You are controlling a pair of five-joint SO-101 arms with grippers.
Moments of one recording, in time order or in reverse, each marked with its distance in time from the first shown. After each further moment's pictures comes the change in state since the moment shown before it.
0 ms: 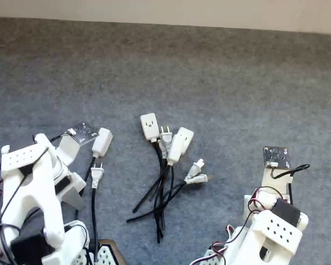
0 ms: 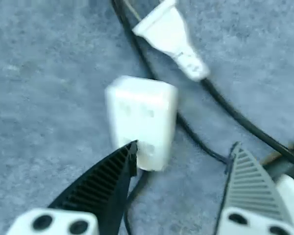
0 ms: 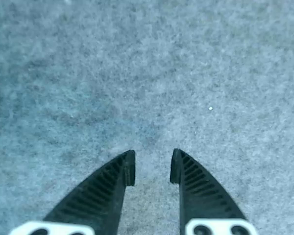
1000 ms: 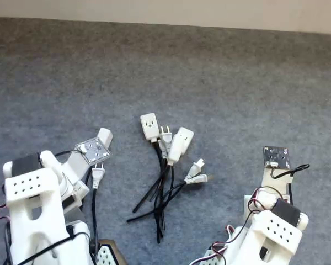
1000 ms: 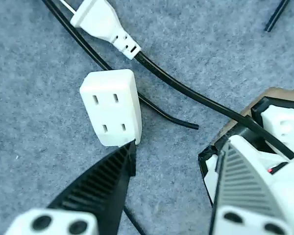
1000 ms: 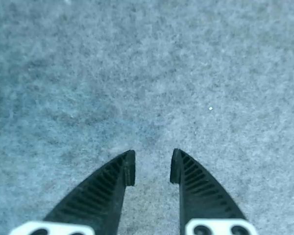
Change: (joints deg) left arm 3.3 -20.8 9.1 16.6 -5.5; right arm 0.0 0.0 0.0 0.0 0.0
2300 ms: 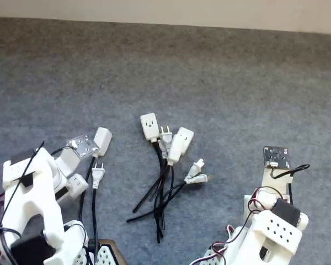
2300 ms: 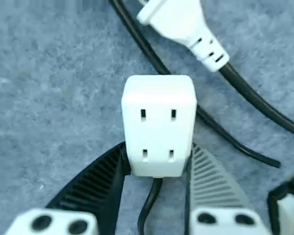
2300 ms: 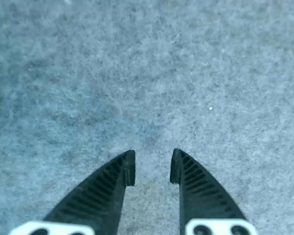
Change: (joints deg) left arm -7.2 18.1 0.4 -28.2 -5.6; right arm 0.0 0.0 0.0 0.0 0.0
